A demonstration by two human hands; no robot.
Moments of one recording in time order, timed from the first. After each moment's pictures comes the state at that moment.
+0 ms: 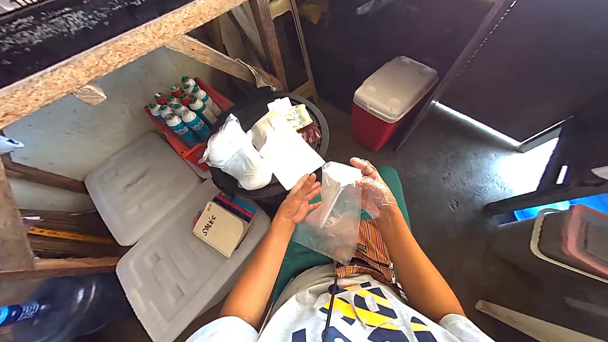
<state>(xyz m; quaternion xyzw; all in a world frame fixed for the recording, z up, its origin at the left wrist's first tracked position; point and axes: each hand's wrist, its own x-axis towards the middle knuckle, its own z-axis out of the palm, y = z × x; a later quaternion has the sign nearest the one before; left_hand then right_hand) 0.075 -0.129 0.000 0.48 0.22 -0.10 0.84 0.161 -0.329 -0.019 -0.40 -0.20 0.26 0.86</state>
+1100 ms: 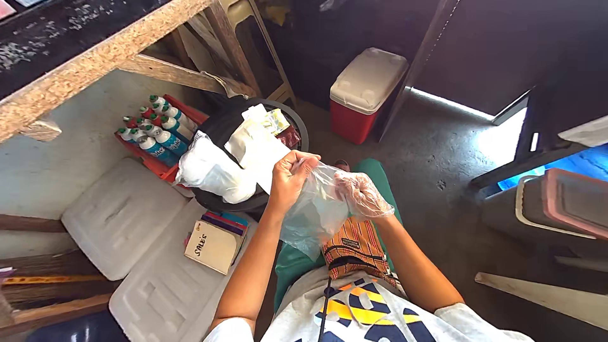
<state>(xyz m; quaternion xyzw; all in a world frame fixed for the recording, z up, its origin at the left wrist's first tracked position) 0.110 -0.152 0.057 0.74 -0.06 0.17 0.65 0.141 -0.339 0.019 -0.69 -0.32 0.01 0.64</state>
